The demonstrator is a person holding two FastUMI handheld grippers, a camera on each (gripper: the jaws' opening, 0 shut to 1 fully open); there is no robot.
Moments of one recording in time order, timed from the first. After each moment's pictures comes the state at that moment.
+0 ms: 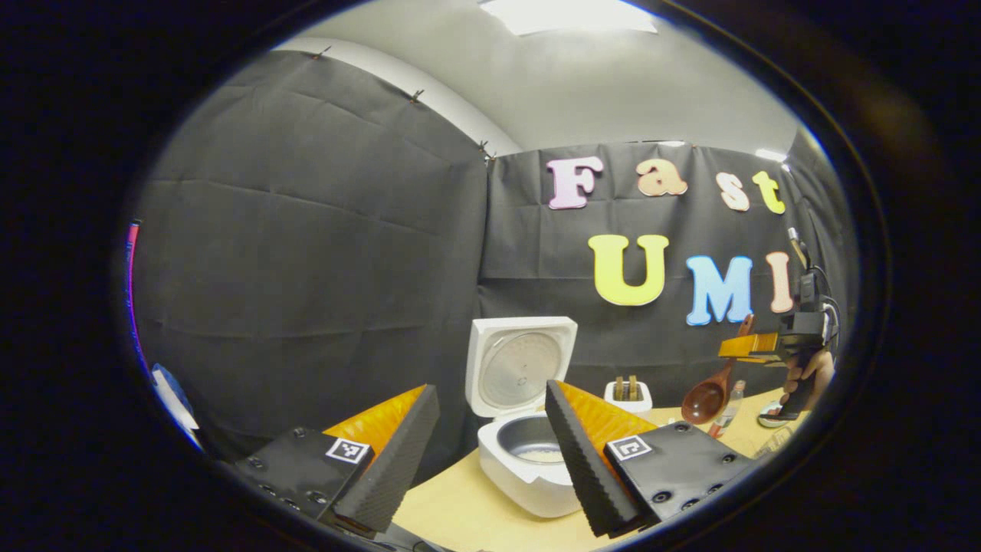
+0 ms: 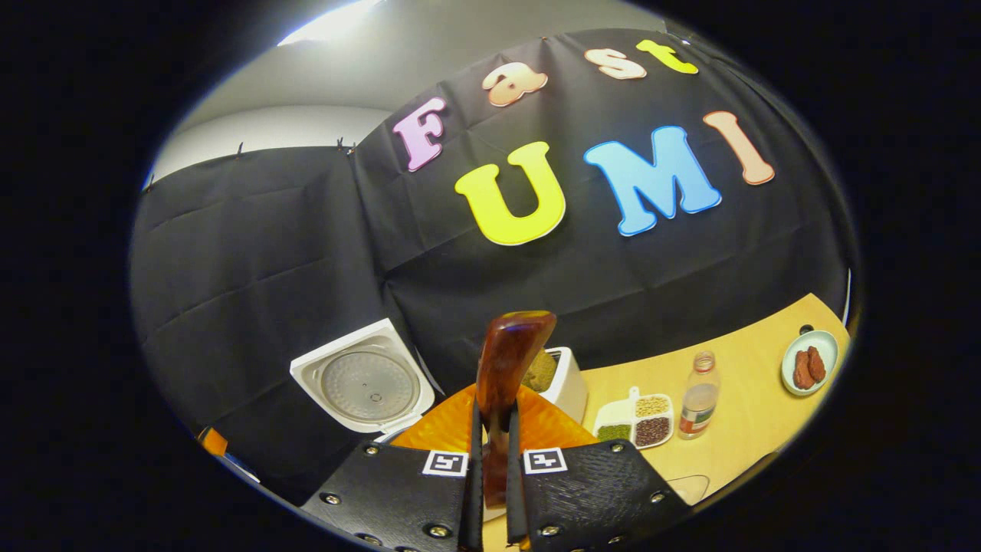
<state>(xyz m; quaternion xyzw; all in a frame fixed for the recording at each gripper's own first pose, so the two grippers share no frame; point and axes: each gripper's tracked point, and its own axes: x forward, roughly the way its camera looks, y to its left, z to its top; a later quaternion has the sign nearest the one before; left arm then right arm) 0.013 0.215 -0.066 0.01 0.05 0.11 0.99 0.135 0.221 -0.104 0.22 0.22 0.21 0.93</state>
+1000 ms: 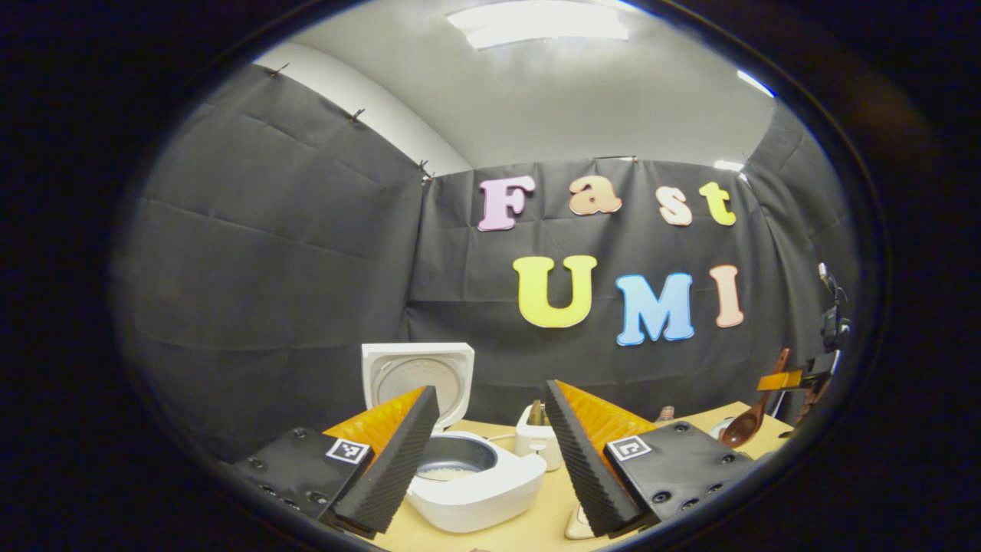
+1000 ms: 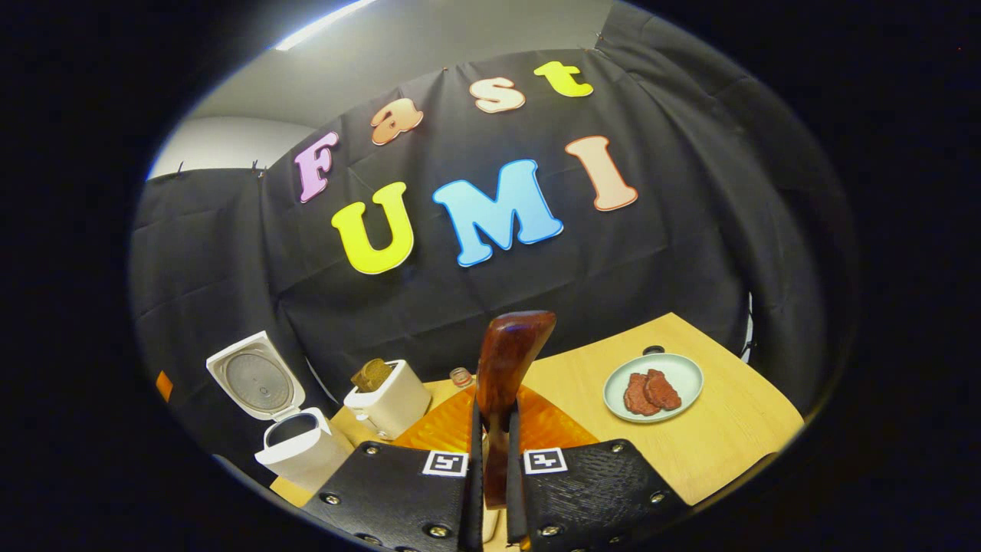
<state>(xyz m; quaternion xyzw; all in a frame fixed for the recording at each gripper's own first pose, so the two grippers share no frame) 0.036 0.045 -0.032 0.01 0.02 0.03 1.00 0.094 -0.049 -0.157 0.19 0.22 0.03 0.96</state>
